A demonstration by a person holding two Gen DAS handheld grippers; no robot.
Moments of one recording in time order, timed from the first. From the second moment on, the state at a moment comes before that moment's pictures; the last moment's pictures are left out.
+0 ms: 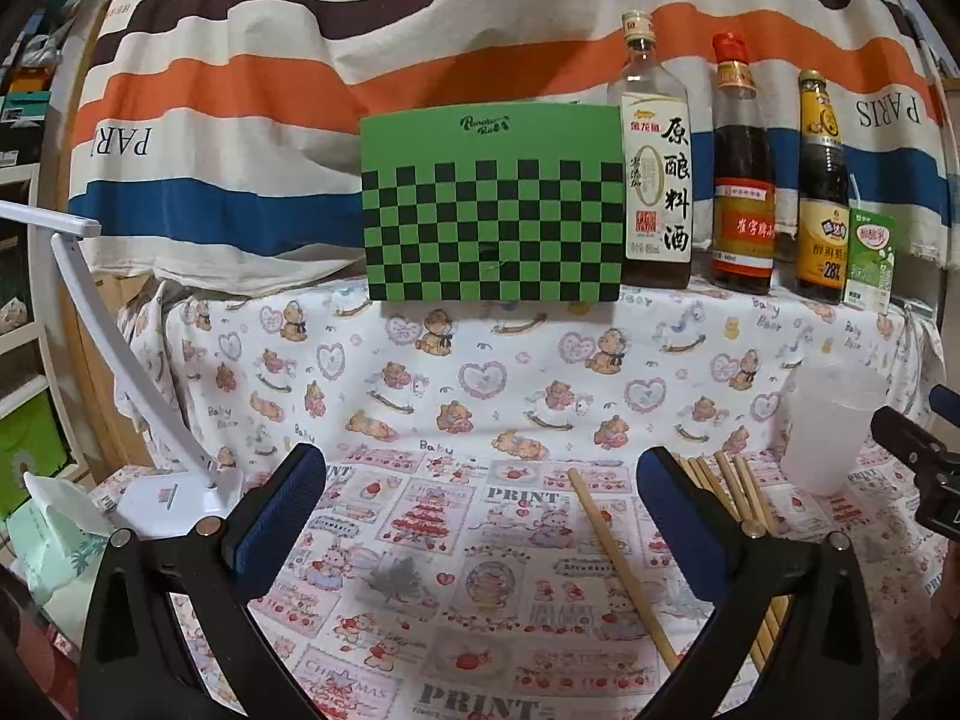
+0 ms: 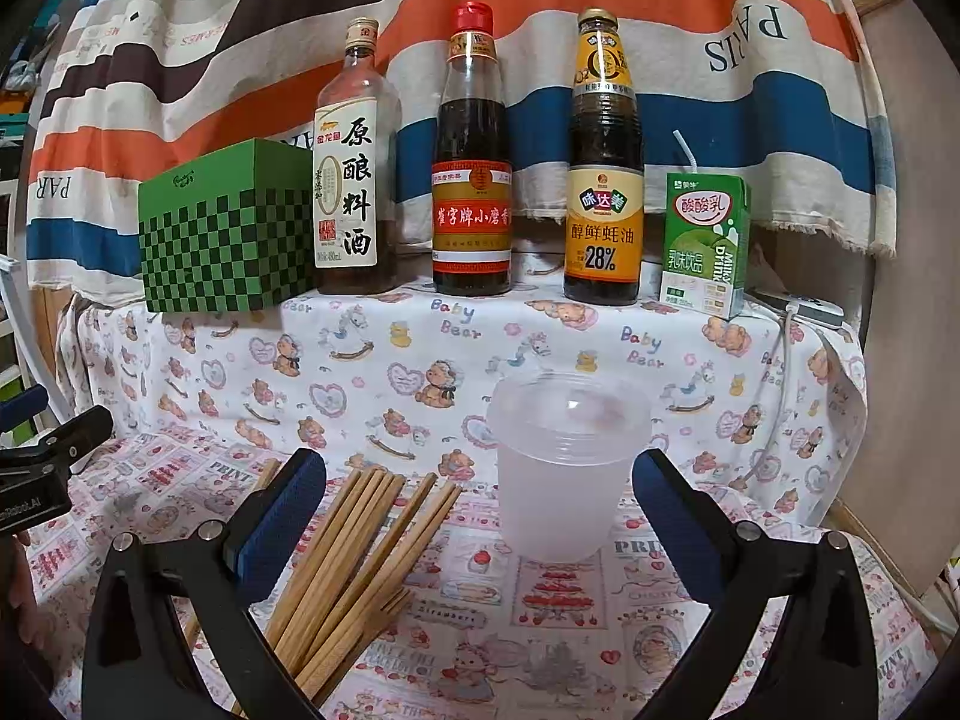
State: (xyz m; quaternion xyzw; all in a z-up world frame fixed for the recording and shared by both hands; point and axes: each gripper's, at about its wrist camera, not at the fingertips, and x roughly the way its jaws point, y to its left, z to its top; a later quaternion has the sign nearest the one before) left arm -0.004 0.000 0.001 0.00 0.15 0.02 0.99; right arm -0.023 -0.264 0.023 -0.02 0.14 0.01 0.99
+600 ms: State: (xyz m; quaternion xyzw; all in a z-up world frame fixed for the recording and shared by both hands) left arm -0.003 -0.002 0.000 0.00 0.15 0.01 0.99; right arm -0.022 -0.264 0.023 -0.02 0.14 0.01 0.99
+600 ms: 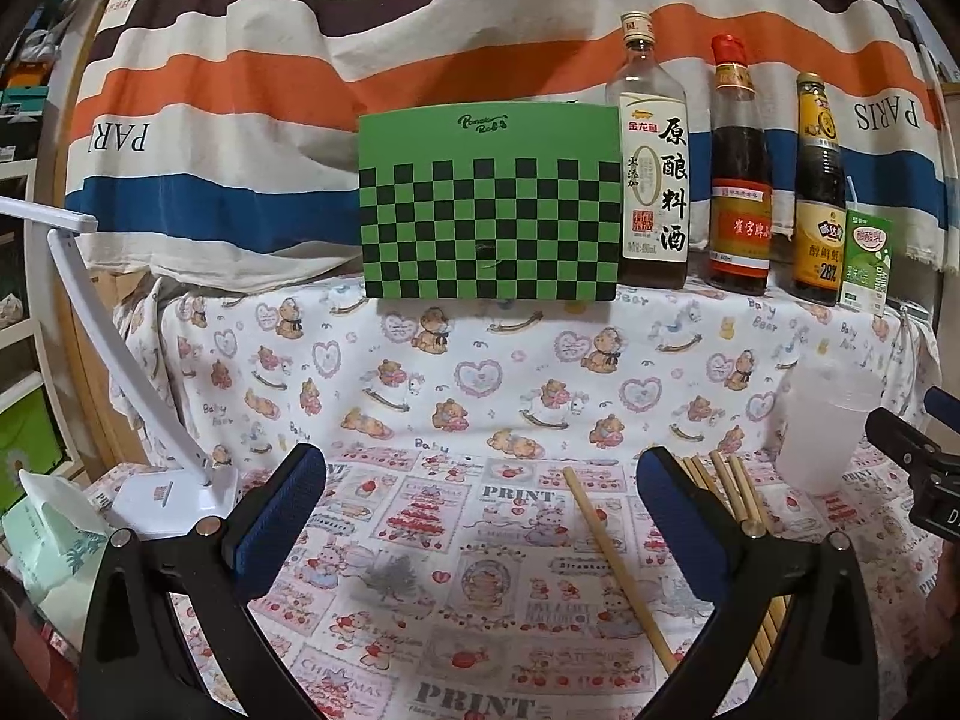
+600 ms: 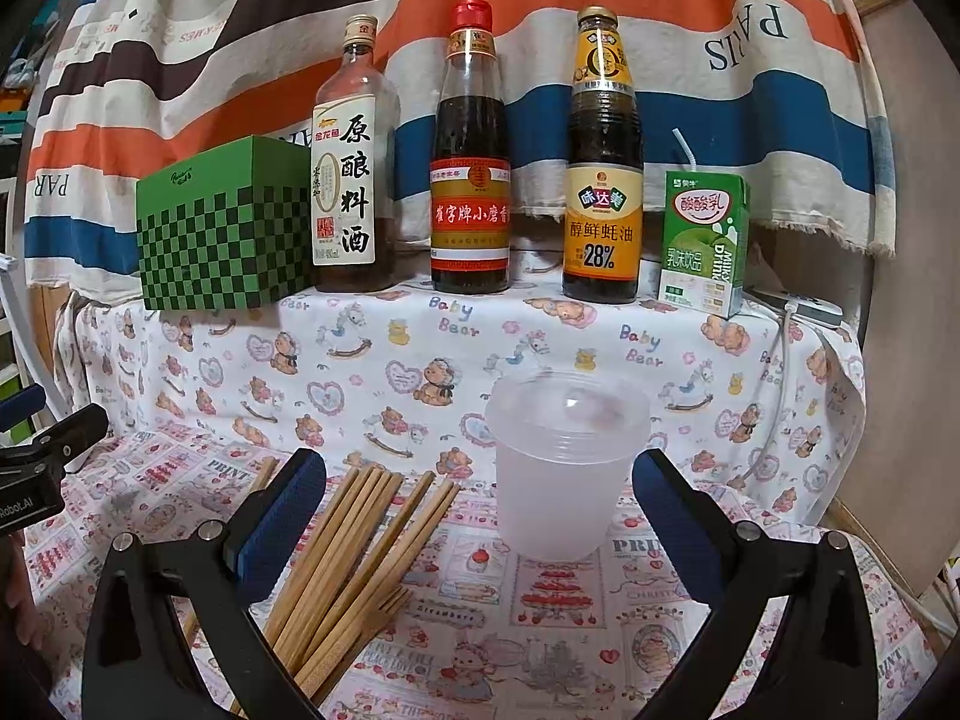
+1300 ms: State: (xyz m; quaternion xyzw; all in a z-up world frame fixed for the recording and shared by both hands) left arm -0.003 -0.003 -0.002 0.00 0.15 0.01 0.99; right arm -0.022 -0.264 0.022 -0.02 0.14 0.01 0.99
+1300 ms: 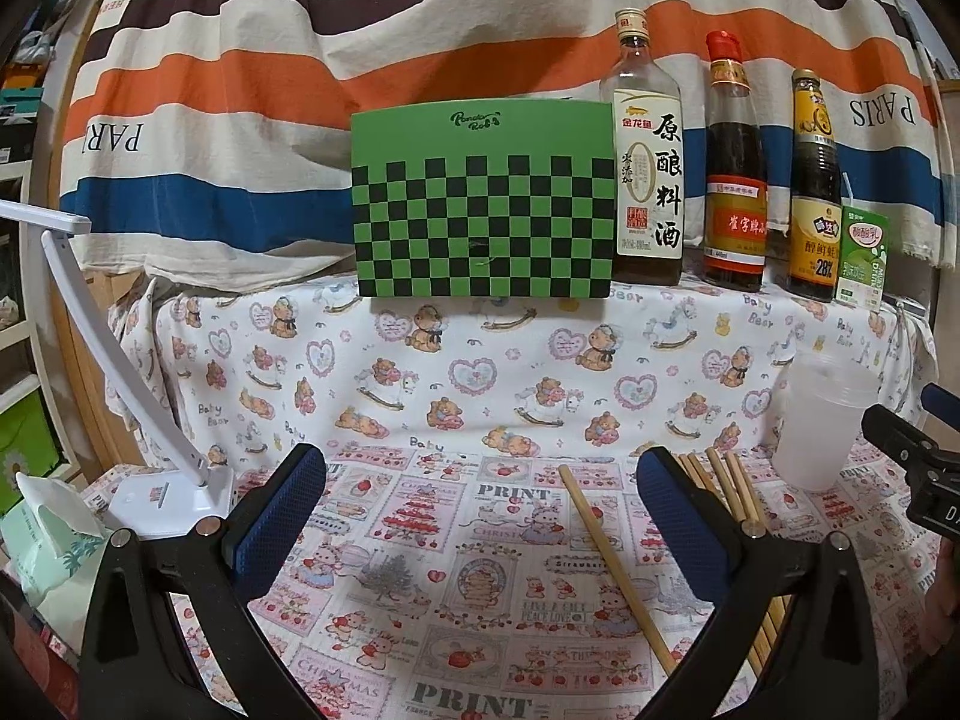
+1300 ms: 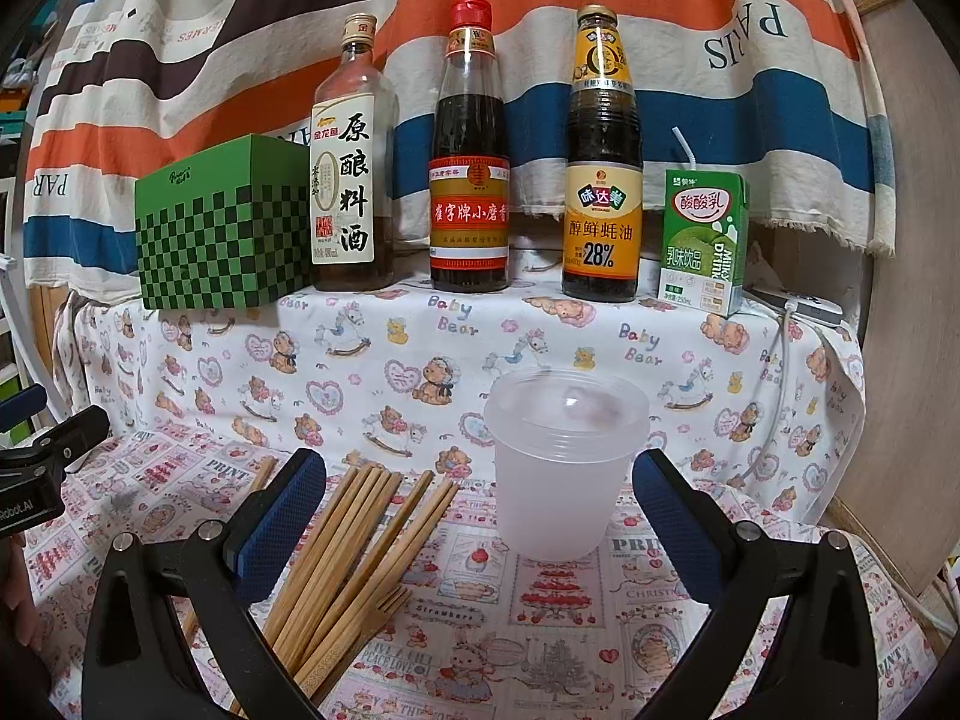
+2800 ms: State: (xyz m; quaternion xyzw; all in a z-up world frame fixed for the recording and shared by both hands) left arm -0.003 -0.002 0.000 0.01 0.15 0.01 0.99; right arm -0.028 -0.269 0.024 0.00 0.14 -0.01 0.99
